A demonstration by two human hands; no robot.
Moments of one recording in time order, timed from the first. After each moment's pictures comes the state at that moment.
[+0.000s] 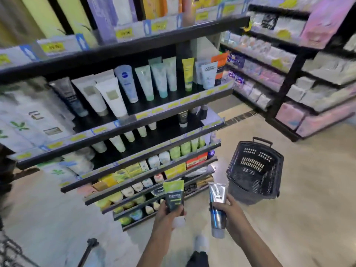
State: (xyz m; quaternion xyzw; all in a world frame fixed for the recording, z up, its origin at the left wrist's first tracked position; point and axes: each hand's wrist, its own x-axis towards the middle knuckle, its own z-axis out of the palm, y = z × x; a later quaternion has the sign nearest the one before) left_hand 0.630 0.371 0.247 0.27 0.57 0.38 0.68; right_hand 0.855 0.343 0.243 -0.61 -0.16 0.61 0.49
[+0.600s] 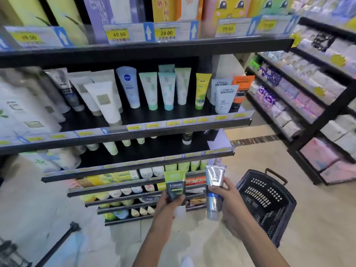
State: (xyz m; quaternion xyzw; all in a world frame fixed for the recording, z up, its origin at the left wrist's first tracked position) left_hand 0.746 0.495 0.252 0.18 0.52 0.50 0.66; right_hand 0.952 0.537 0.285 -0.54 -0.26 0.65 0.46
